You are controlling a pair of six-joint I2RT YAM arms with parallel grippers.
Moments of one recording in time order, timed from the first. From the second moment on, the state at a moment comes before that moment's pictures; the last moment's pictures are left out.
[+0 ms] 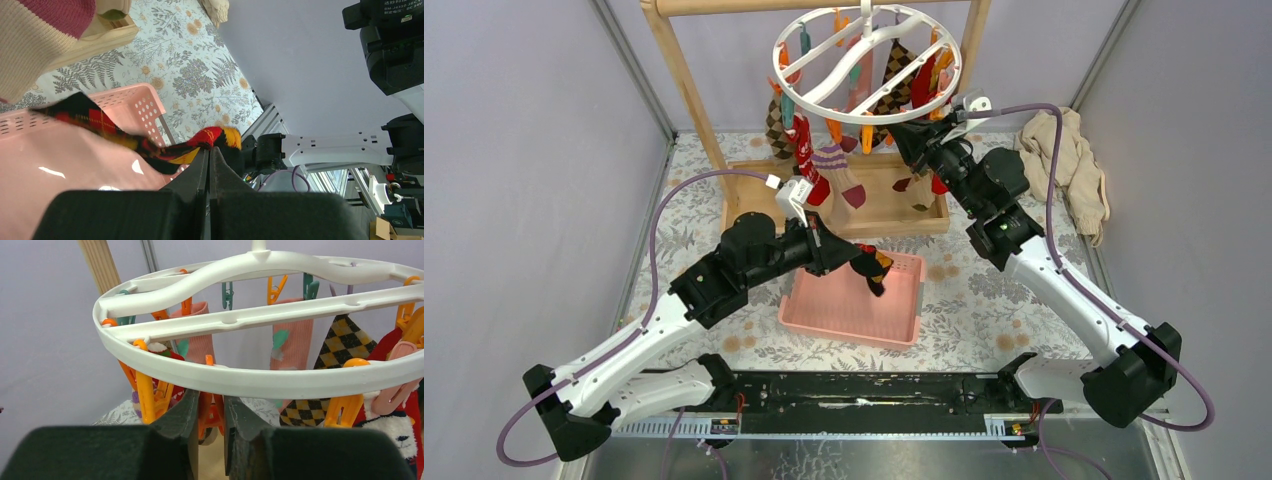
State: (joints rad) left arm -0.84 0.94 0.97 -0.25 0.14 -0.71; right arm 0.57 1.24 1.15 0.38 -0.08 0.15
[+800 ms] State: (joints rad) left arm -0.84 0.95 0.94 -0.31 0.20 -0.74; right arm 0.57 0.92 0.90 0.24 -0.06 0.21
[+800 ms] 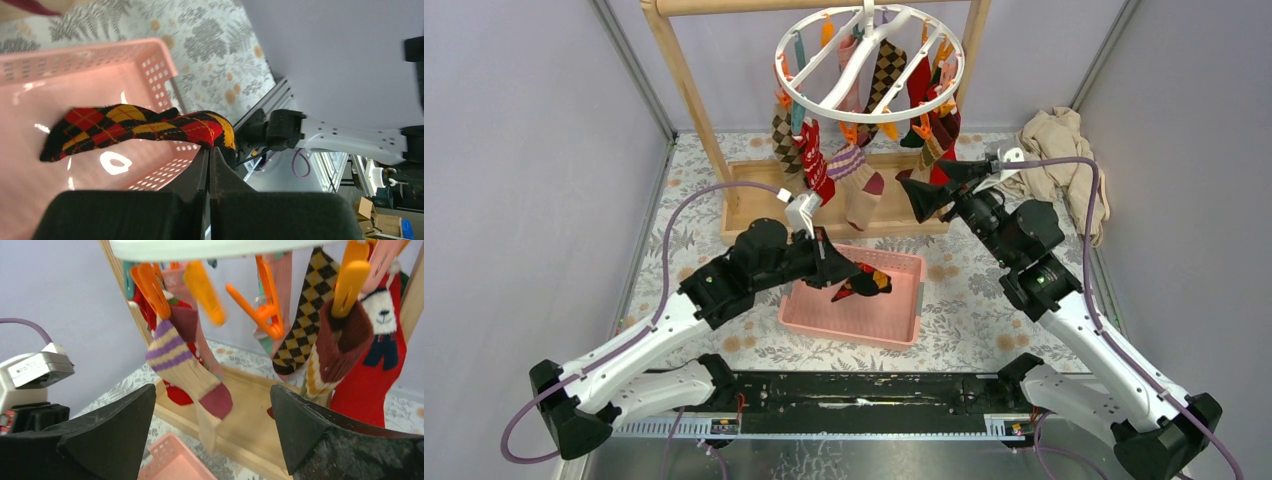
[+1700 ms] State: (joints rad) left arm -0.84 1.03 0.67 -0.28 -0.10 -0.75; right arm 0.57 1.00 0.67 0.28 -0.17 0.30
